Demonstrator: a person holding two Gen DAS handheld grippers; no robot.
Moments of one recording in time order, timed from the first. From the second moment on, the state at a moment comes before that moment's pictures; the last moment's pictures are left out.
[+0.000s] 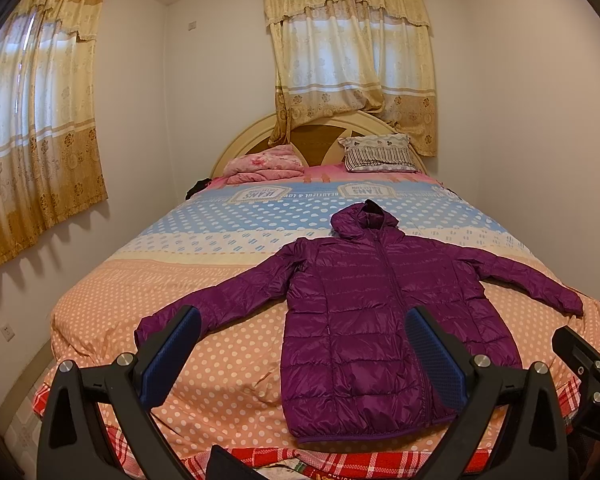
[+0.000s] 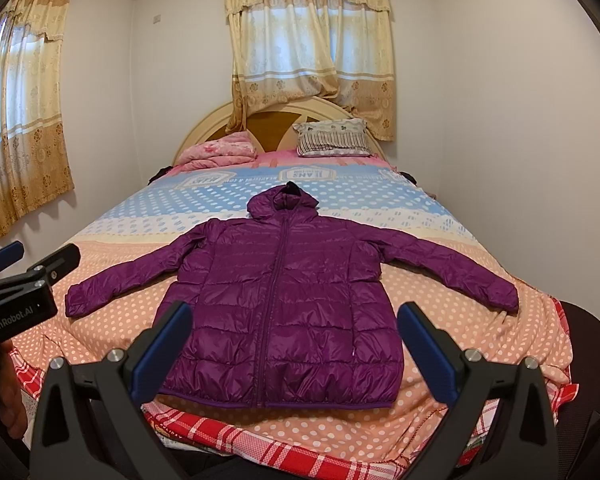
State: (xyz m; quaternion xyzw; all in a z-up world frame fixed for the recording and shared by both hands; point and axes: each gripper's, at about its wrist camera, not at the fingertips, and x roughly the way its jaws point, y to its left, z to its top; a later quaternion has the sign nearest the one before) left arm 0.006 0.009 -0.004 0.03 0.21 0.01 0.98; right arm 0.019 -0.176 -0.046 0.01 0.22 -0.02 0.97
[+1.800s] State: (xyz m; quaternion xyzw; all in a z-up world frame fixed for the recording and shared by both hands) left arm 0.362 -0.025 -0.179 0.13 0.35 0.05 0.93; right arm 0.224 -0.556 -0.181 0.16 0.44 -0.32 0.82
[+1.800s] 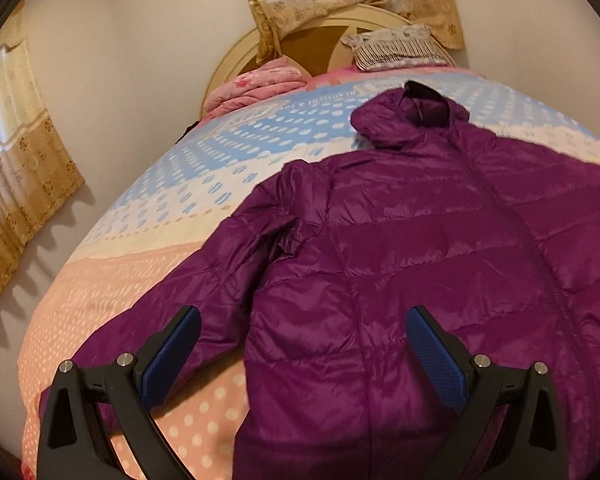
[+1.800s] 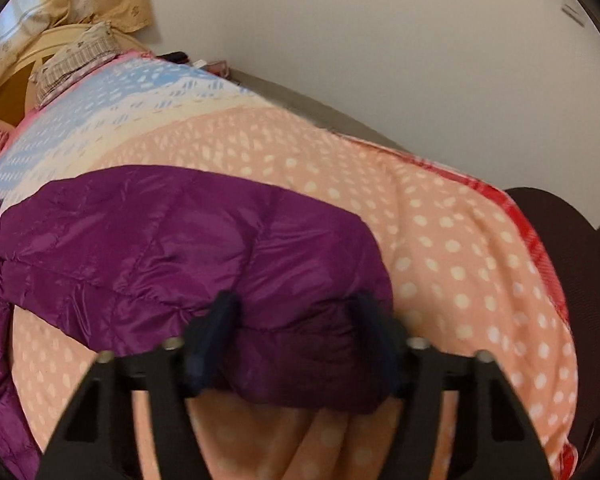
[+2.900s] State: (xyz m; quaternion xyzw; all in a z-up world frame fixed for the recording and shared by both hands) left arm 0.403 0.026 -0.169 0.08 0.36 0.08 0.92; right arm 0.388 -0.238 -0.147 0.01 0.38 -0.02 0.92
